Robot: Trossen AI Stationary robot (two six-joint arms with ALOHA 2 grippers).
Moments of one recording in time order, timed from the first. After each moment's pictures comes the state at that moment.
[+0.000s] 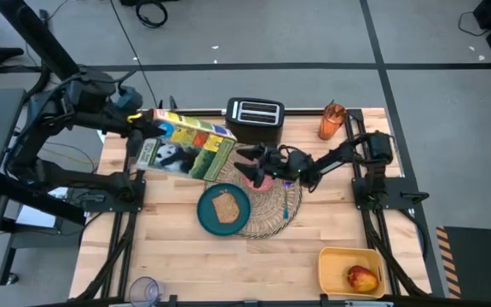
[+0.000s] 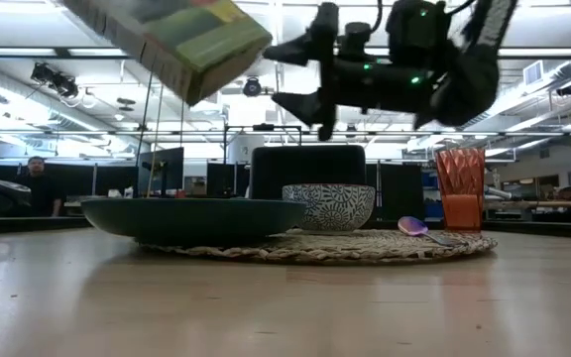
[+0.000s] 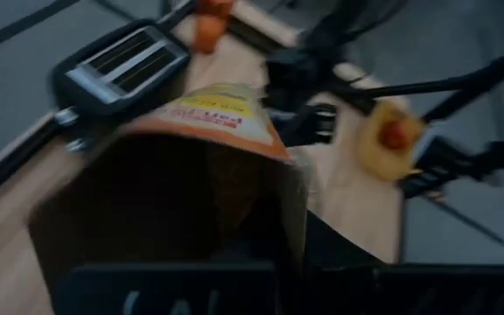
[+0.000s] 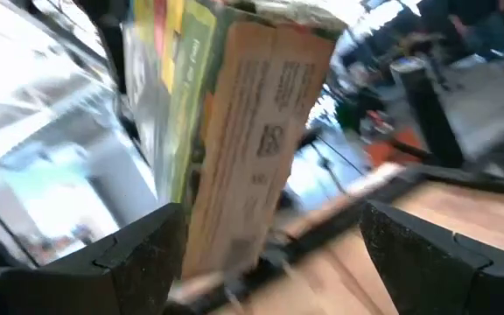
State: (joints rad) left arm 0.43 1.07 1.77 -1.30 0.23 -0.25; right arm -0.06 1.90 0.76 1.43 0.14 0.48
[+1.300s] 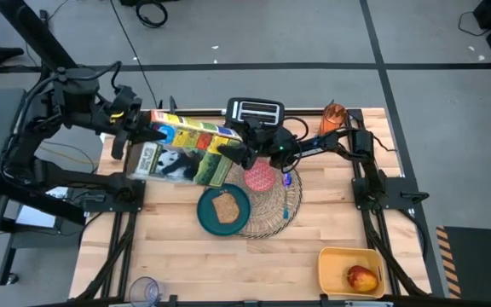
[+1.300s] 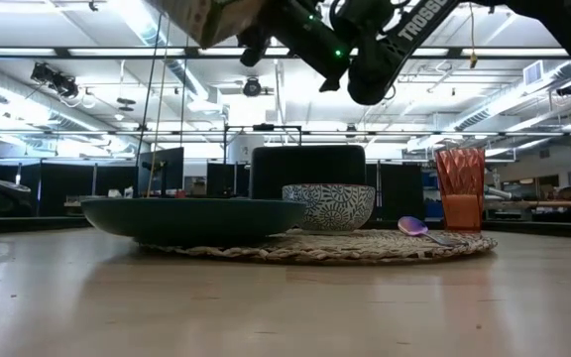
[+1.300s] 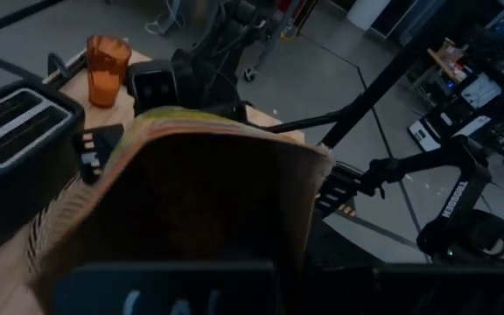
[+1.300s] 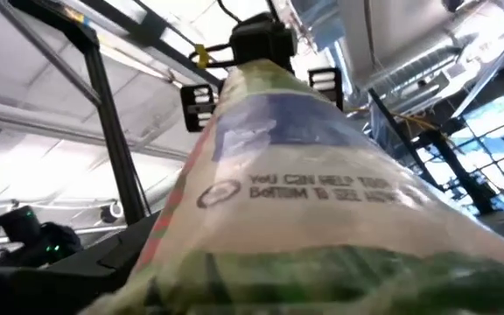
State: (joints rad) left arm 0.38 1.05 1.77 -1.09 0.42 -0.32; right arm -0.18 2.06 1.29 1.48 -0.34 0.70
